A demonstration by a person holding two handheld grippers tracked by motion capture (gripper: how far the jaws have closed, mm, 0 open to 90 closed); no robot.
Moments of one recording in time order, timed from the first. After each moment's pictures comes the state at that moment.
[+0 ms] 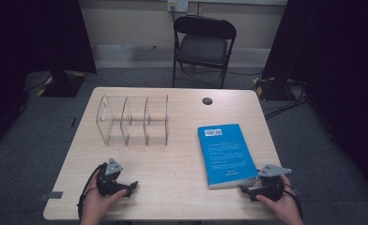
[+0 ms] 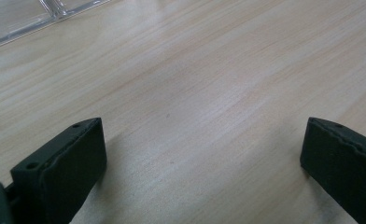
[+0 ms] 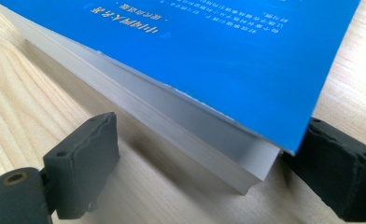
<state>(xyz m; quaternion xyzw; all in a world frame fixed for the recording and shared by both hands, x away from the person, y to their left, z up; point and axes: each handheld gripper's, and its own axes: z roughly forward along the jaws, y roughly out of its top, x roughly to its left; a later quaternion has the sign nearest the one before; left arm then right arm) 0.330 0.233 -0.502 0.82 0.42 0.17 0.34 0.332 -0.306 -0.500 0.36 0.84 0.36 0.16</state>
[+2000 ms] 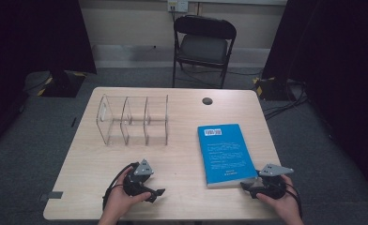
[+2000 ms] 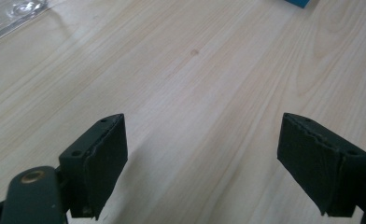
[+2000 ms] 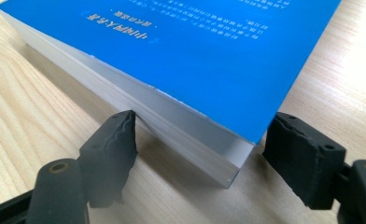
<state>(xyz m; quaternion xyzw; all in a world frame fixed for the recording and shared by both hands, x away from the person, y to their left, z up) 0.328 0.147 -0.475 0.88 0.30 0.07 0.36 0.331 -0.307 -0.495 0.37 0.84 0.37 0.17</state>
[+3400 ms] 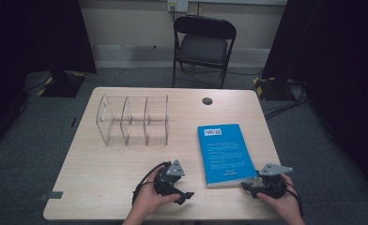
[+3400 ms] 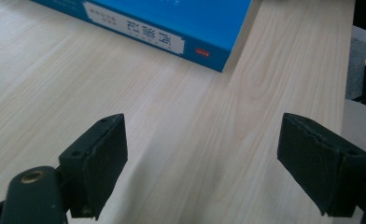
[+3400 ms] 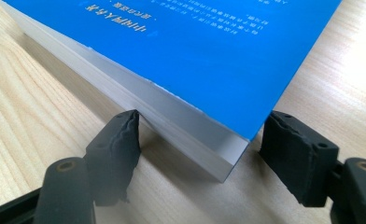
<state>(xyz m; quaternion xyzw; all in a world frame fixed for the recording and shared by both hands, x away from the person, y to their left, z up) 0.332 0.061 -0.467 0.89 0.23 0.03 0.39 0.332 -0.308 -0.493 0.36 0.85 0.35 0.16</state>
